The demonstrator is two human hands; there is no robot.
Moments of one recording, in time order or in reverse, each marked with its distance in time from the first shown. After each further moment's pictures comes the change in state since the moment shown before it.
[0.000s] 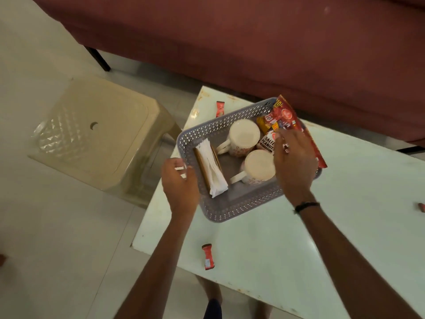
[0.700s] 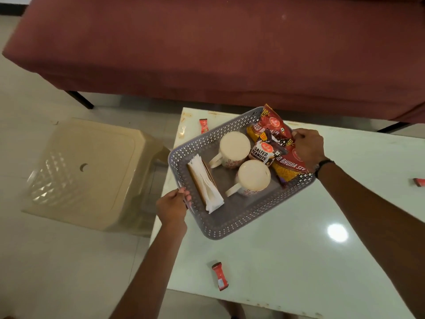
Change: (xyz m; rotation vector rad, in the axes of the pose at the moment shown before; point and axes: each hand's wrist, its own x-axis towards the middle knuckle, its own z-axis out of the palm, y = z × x) left_hand 0.030 -0.005 0.001 -0.246 -0.209 -0.578; right_hand 0.055 0.084 0.007 0.208 -0.323 0.662
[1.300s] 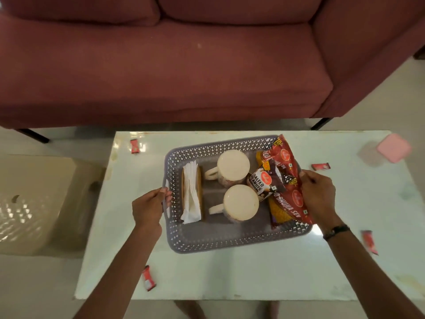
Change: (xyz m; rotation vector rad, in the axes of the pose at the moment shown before) left_hand -0.129 -0.022 0.112 0.102 -0.132 0.198; right_hand -0.100 0.156 -0.203 0.178 0.207 0.236
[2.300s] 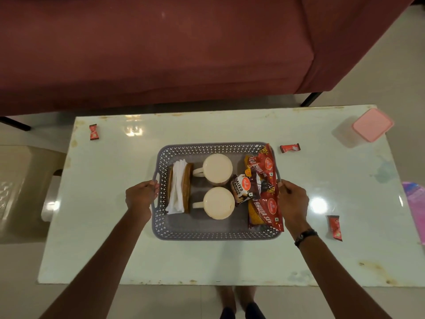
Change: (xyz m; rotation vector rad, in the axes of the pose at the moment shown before) left_hand 0.028 -0.076 0.091 0.244 -0.076 -0.212; right_hand 0.041 0.128 -0.017 0.100 -0.084 0.145
